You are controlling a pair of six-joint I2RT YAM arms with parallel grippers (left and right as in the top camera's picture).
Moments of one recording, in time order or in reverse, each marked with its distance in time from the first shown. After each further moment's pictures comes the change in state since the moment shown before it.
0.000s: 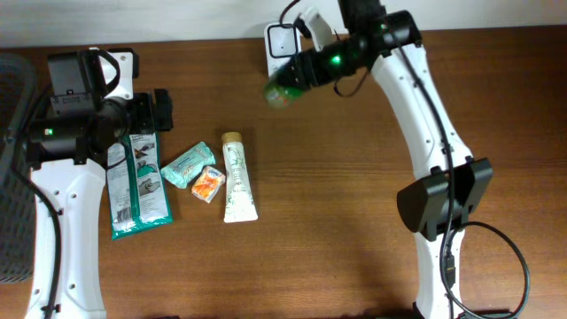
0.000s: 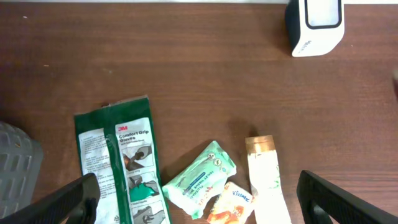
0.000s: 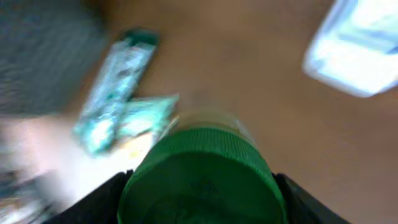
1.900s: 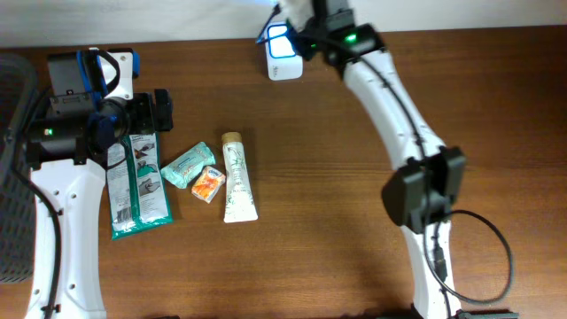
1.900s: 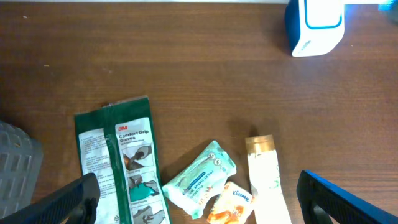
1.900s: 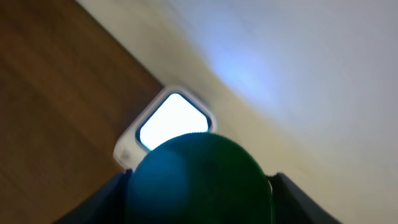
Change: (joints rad) left arm 0.000 0.000 0.000 0.001 0.000 0.000; right arm 0.024 0.085 -0.002 0.416 0.505 -0.375
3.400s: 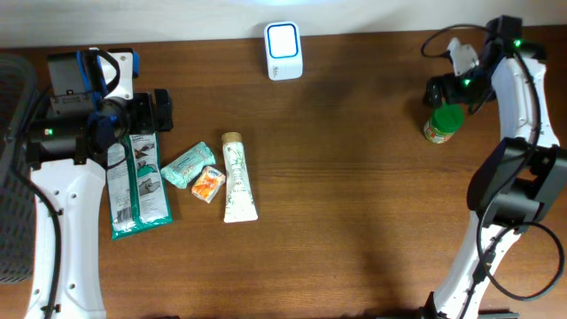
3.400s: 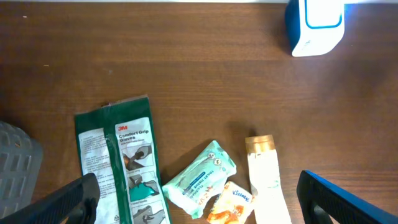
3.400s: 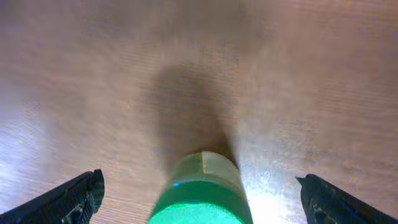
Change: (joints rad) left arm 0.000 0.000 0.000 0.000 0.000 0.000; right arm -0.602 -0.056 -0.293 -0.400 -0.166 0.085
